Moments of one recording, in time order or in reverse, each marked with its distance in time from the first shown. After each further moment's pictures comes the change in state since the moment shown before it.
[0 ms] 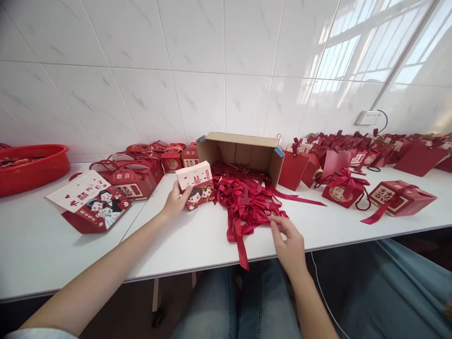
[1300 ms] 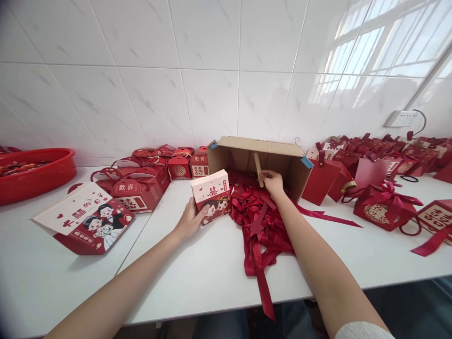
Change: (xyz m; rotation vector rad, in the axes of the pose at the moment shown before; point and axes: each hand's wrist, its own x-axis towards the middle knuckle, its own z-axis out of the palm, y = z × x) left_hand 0.001 -0.030 0.016 -0.128 -0.100 0.001; right_hand 0.219 0.026 0.143 0.161 -0.113 0.196
